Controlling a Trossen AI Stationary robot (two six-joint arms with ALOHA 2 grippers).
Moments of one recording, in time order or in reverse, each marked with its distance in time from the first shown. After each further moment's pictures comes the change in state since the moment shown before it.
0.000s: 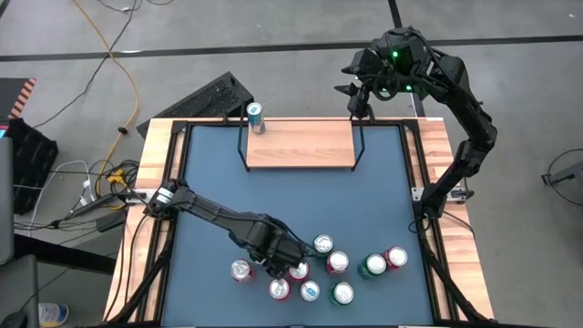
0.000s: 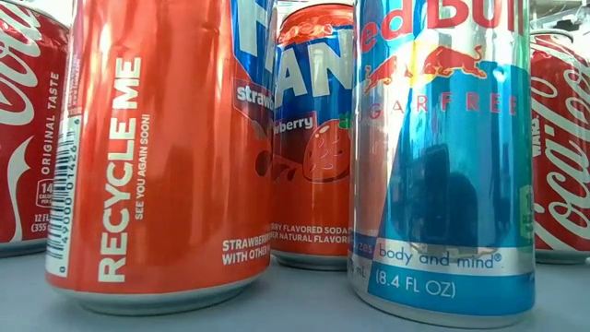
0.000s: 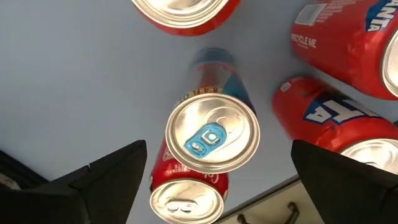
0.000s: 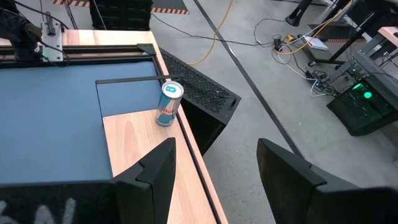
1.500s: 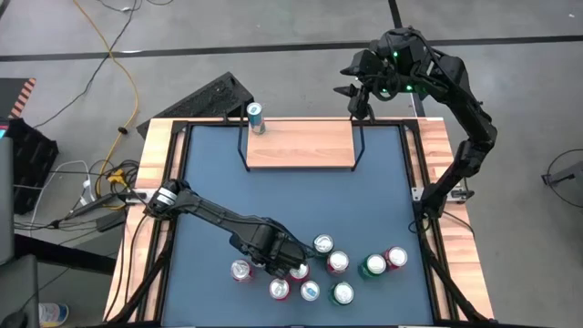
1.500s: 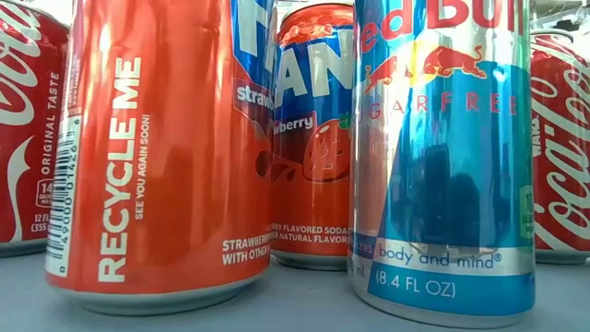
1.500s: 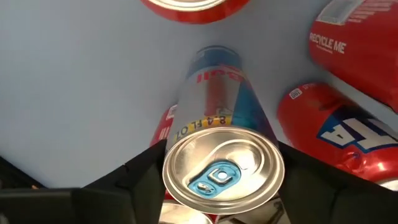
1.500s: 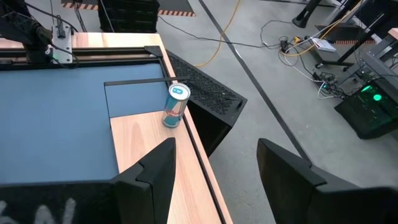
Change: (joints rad) left arm 0.001 0.007 -0.113 0.100 0.049 -0.076; right arm 0.000 0.000 0.000 0.000 -0.030 0.003
